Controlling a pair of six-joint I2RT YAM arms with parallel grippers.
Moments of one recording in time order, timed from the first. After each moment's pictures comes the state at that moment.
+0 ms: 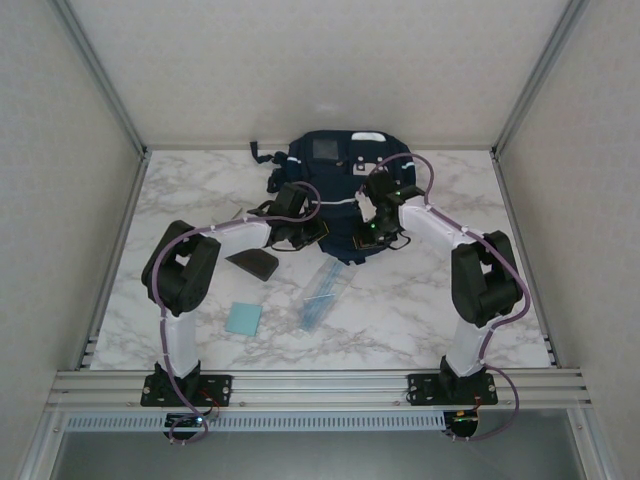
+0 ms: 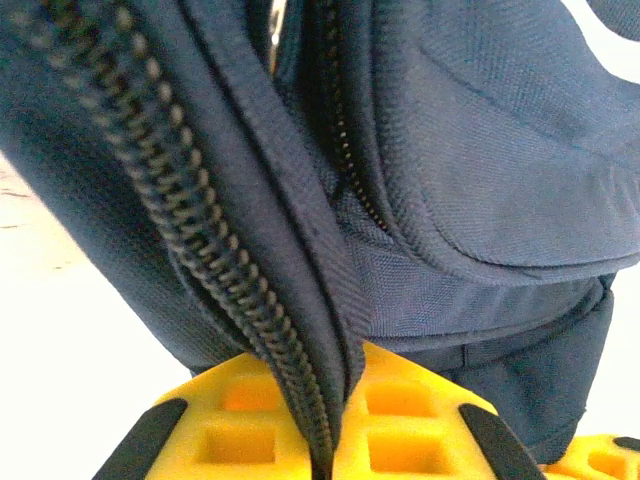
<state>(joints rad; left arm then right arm) -0.58 1.98 1.28 -0.15 0.35 -0.99 0.46 1.82 1.38 -0.85 -0.22 0.15</state>
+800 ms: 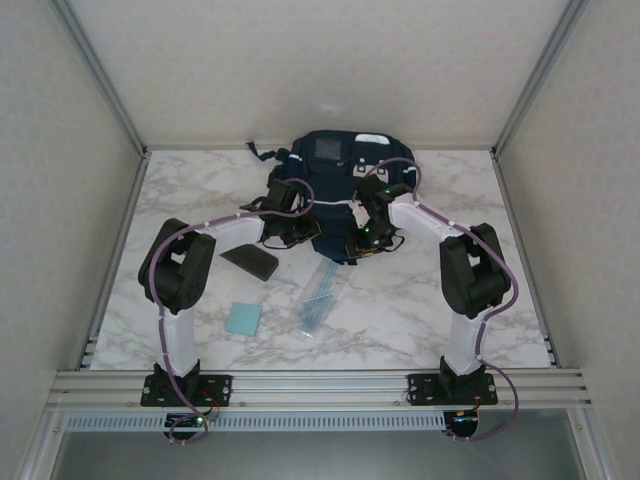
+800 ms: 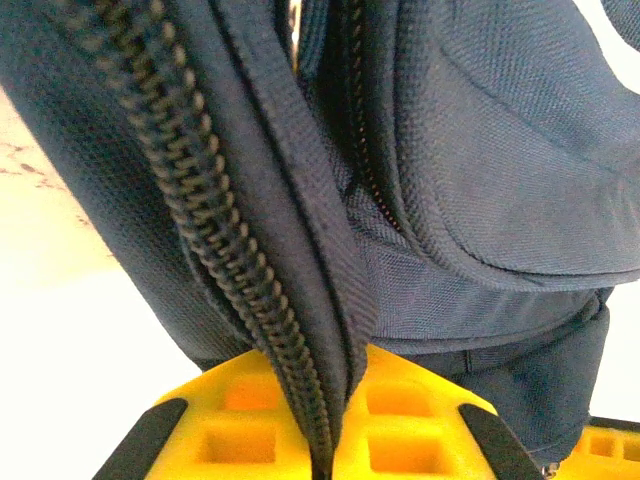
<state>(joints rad) -0.53 1.98 1.28 -0.22 0.39 -0.90 0.50 1.91 1.42 -0.93 -0.24 0.15</state>
